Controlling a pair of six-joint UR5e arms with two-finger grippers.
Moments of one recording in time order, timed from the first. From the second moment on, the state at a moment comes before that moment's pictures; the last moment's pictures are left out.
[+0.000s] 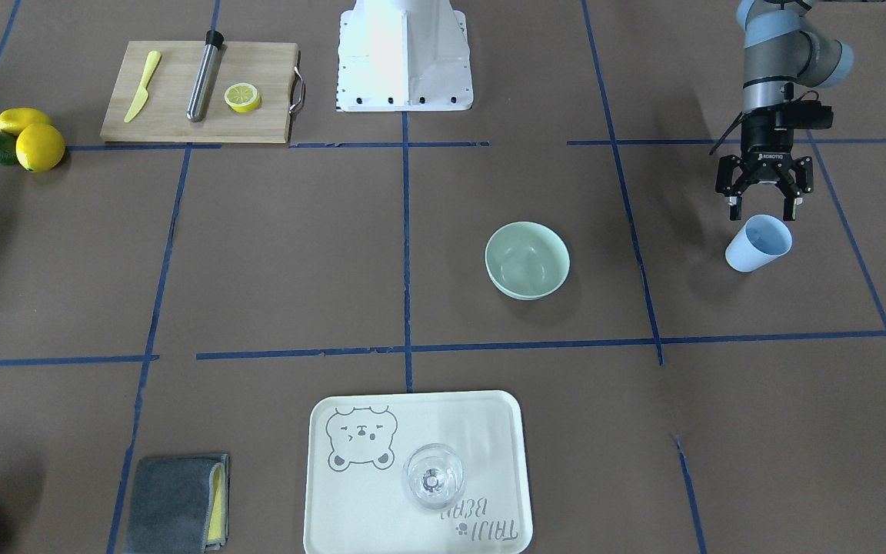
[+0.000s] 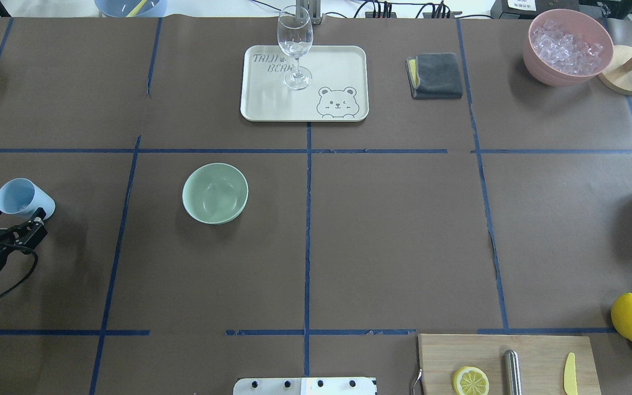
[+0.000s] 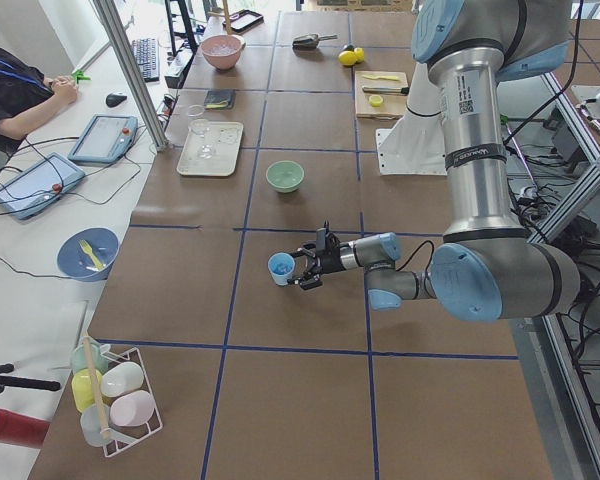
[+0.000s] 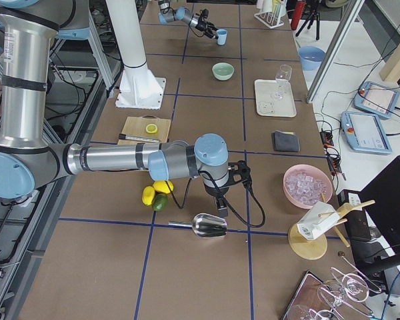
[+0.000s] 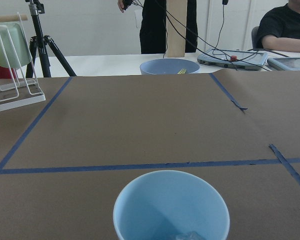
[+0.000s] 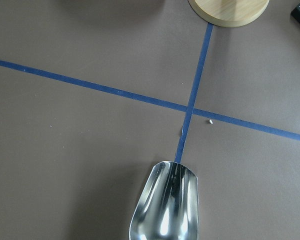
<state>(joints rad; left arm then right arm) -0.26 -1.31 -1.52 -2.95 -0.67 -1.22 1.56 -1.73 1.82 -1.46 2.35 -0.09</state>
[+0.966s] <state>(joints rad) -0.30 -1.35 -1.48 -2.95 -0.66 -1.24 1.56 -1.73 1.82 -1.45 2.35 -0.09</state>
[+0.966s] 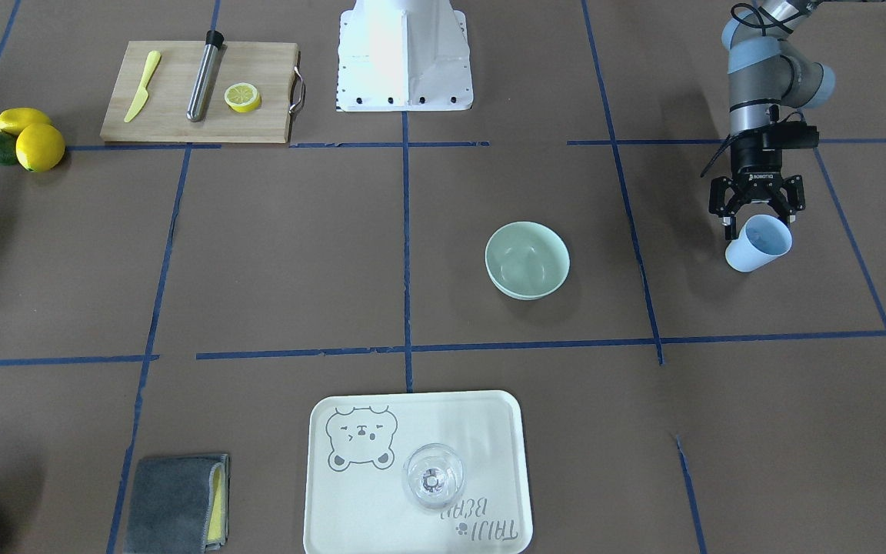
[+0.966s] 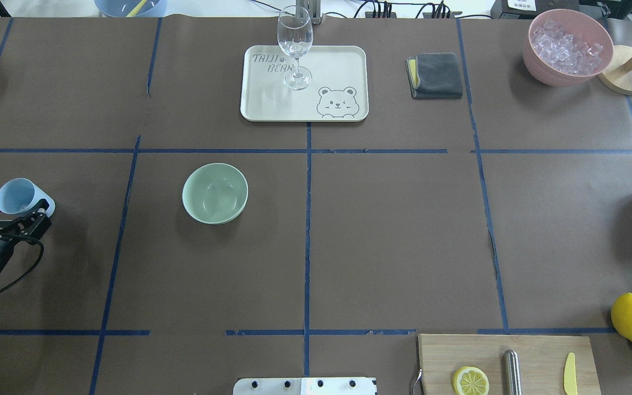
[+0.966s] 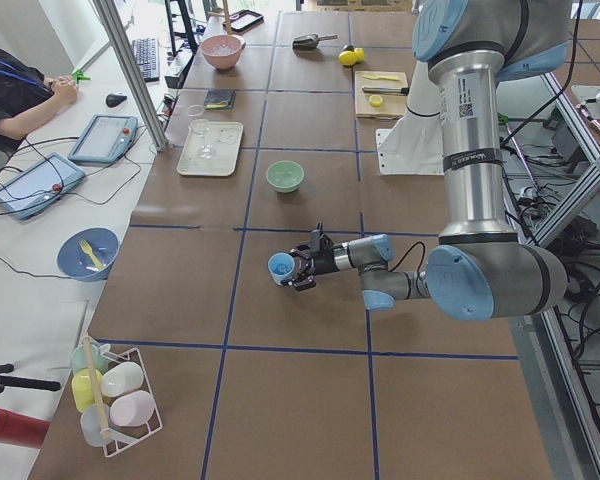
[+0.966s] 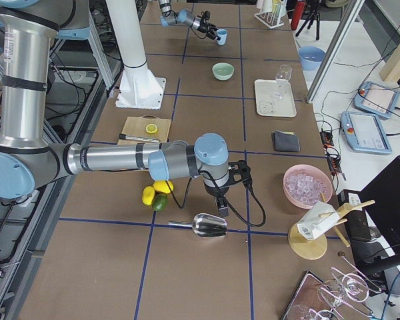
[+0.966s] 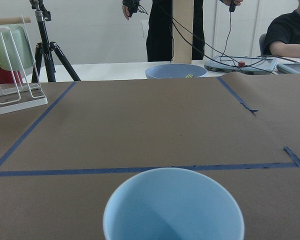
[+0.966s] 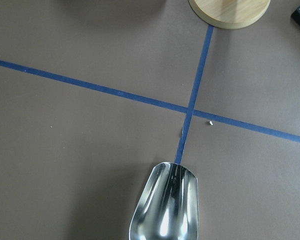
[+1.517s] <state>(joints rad) -0.32 -1.41 -1.42 -2.95 -0.66 -1.26 1.57 -1.73 1.82 -1.45 2.35 -0.09</state>
